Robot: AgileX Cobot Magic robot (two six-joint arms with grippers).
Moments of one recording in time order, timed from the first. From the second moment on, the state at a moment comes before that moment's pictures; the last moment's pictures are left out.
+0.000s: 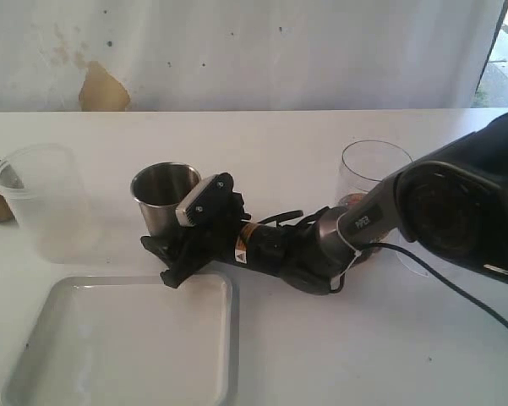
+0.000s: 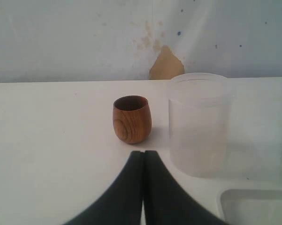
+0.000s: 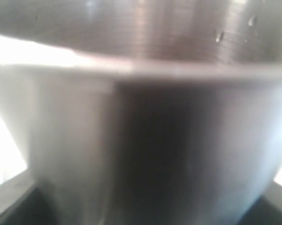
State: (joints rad) left arm 0.01 0.00 -0.01 0.14 0.24 -0.10; right arm 0.50 2.38 -1.23 -0.57 -0.91 0.24
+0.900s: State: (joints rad) left arm 0.01 0.00 -0.01 0.14 0.24 -0.10; right arm 0.50 2.30 -1.23 -0.58 -0.87 0.26
